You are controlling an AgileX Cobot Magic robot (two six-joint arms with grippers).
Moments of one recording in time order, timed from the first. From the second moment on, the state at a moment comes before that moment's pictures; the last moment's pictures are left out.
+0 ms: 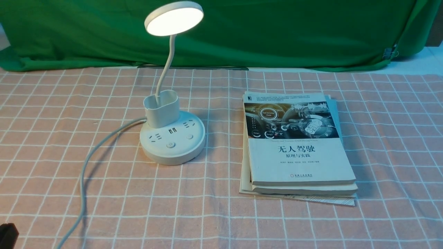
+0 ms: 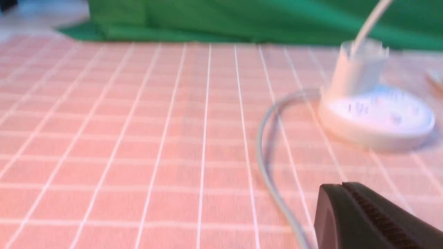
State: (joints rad) right arm 0.03 0.00 0.01 0.05 0.25 -0.07; left arm -0.03 0.00 0.01 -0.10 0.29 0.05
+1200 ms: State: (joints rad) right arm 0.03 0.00 0.01 0.05 0.25 -0.07; left arm -0.03 0.00 0.01 -0.14 0.30 0.10
